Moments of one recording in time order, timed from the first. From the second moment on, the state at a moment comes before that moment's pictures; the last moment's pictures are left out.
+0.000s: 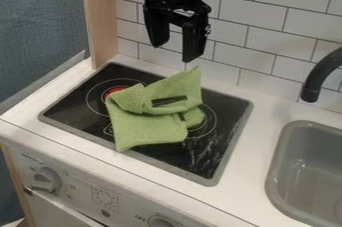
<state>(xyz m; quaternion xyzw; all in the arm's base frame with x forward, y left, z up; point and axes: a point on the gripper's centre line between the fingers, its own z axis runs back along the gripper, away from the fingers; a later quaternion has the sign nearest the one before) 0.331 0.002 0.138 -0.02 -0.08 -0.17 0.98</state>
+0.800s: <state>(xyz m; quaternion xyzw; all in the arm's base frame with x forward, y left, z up) 0.329 0.018 0.079 0.03 0.01 -0.19 0.98</state>
